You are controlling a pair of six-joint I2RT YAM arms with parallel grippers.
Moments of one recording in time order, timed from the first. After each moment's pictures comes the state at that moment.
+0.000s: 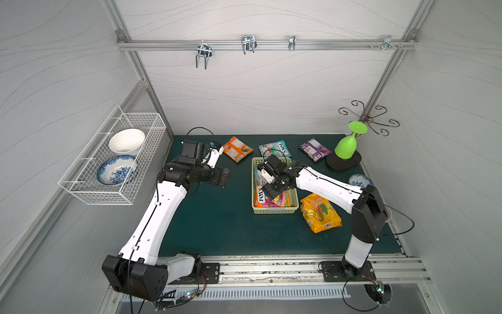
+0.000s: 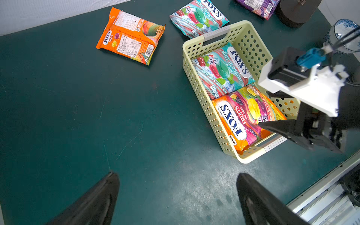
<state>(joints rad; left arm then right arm) -0.20 1.23 1.33 -1.00 0.21 0.12 0.90 1.55 1.38 -0.84 0.10 -0.15</state>
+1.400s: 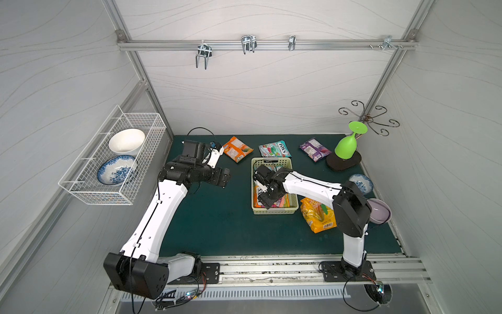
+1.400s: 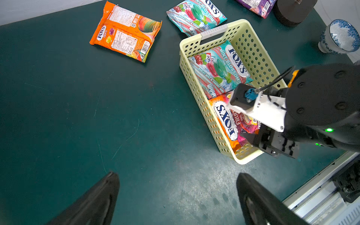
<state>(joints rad) -0.18 1.24 1.33 -1.00 0.25 0.11 0.91 1.92 1.51 -0.92 0.10 0.08</state>
